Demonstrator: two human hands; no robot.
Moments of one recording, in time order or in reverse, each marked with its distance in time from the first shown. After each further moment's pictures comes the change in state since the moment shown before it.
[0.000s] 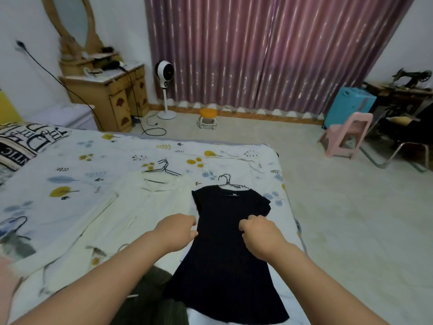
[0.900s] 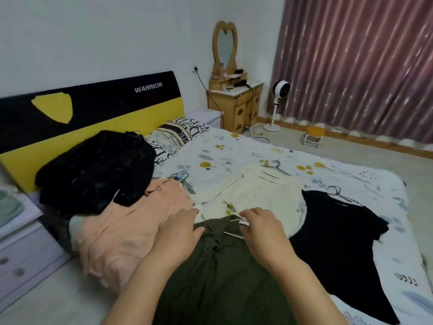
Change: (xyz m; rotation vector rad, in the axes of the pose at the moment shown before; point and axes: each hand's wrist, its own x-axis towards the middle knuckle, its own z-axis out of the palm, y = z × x) left_hand -0.432 -0.130 0.055 -0.235 0.509 -0.527; right_hand -0.224 -0.328 -0.020 0.284 0.236 -0.432
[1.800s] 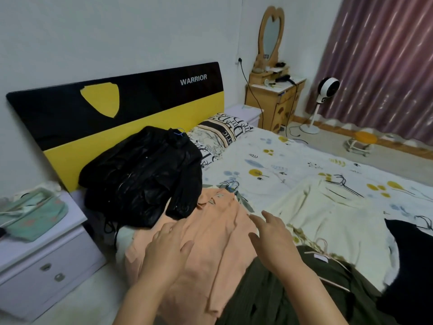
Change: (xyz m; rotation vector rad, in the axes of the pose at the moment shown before) left_hand 0.093 -0.317 -0.061 -0.109 0.031 -0.277; right_hand 0.203 -0.226 0.132 -0.027 -0.192 0.046
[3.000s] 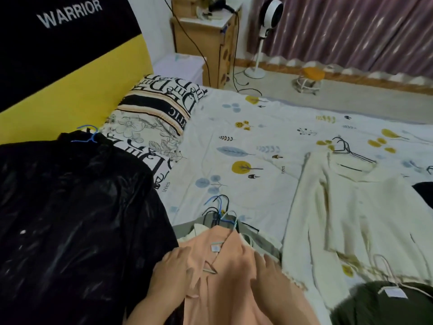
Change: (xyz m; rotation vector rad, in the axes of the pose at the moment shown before) left_hand 0.507 -0.077 0.177 0.222 -0.562 0.361; right_hand 0.405 0.046 0.231 0.108 -0.222 0.601
